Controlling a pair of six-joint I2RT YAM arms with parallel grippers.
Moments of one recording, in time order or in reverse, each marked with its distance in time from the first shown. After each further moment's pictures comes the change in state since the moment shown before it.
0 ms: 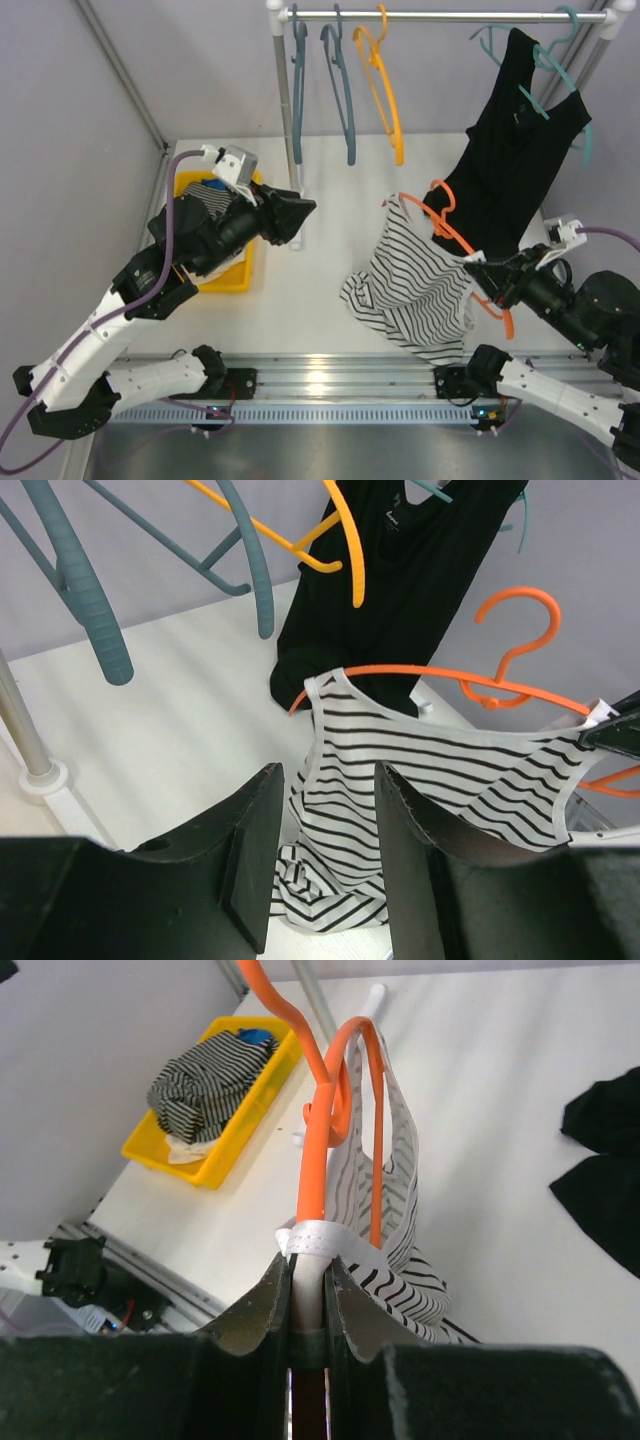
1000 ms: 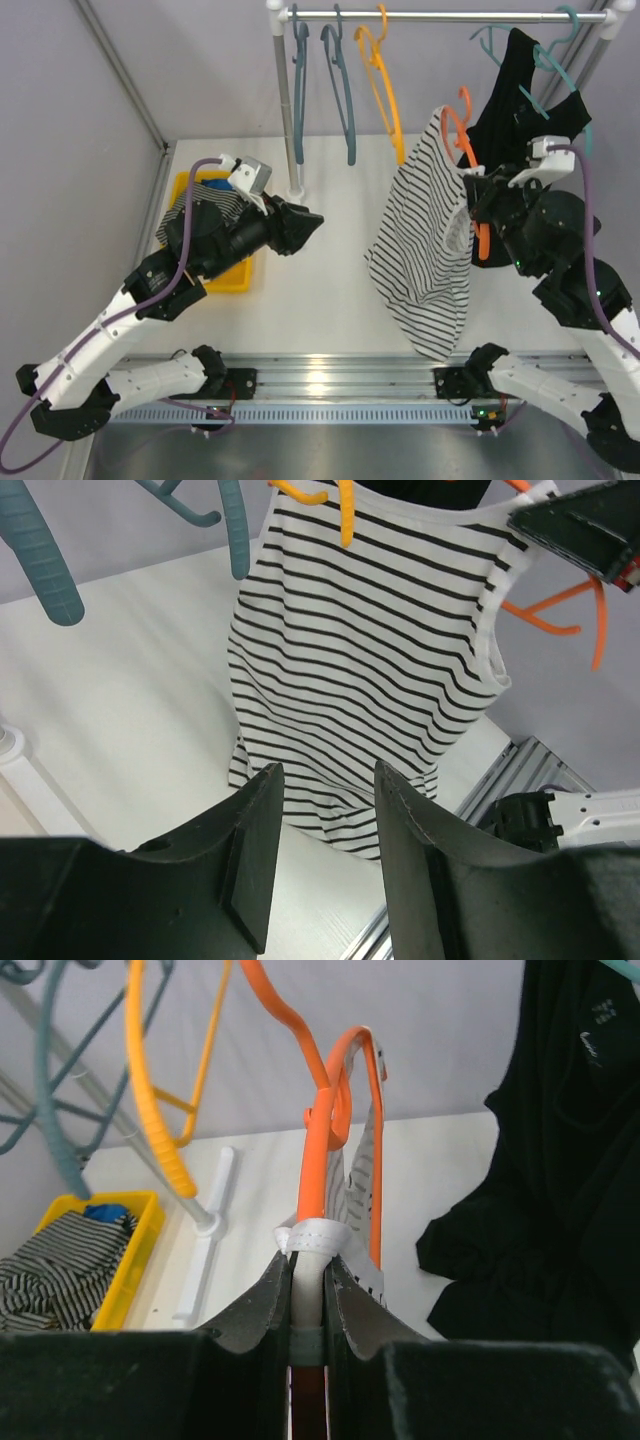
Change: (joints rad) left arm 0.000 -0.012 -0.090 0.003 0.060 -0.045; right arm -0.213 0.382 0.140 0.357 0.246 -0.180
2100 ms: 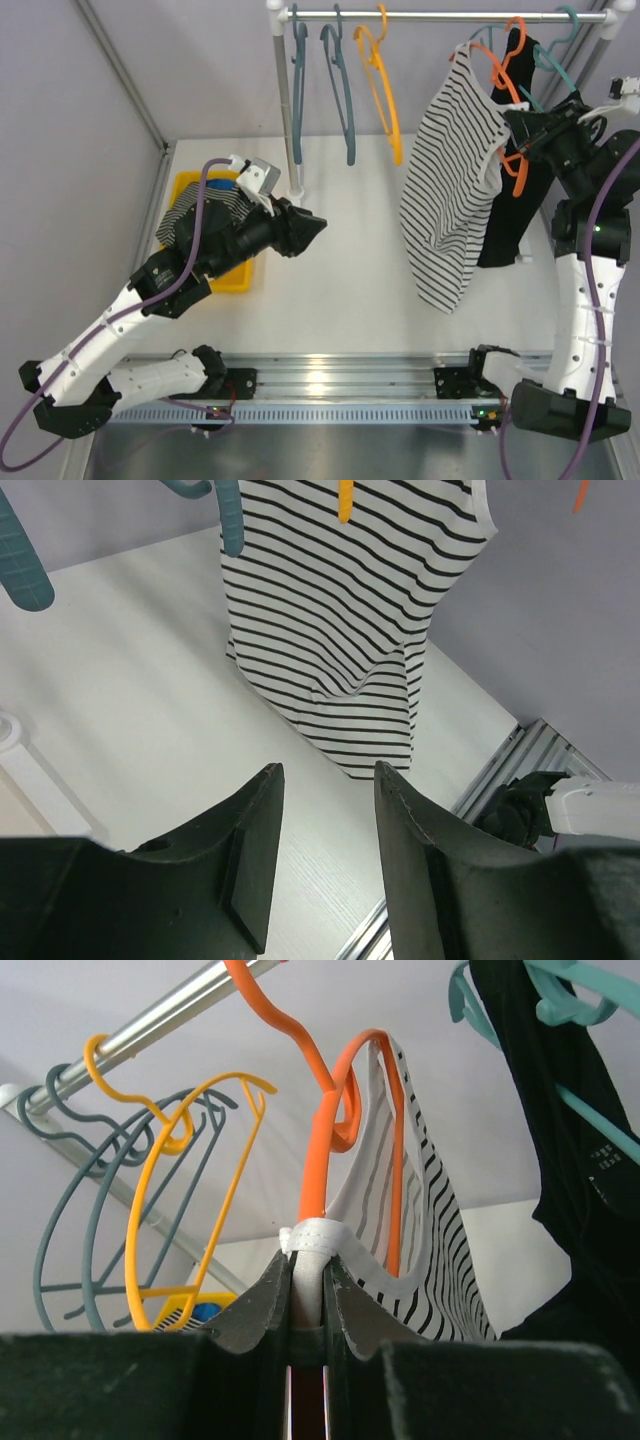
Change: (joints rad) left arm 0.001 0.020 -0.008 -0.014 0.017 0.010; right arm -0.933 0.237 0.062 0.365 -1.011 0.311
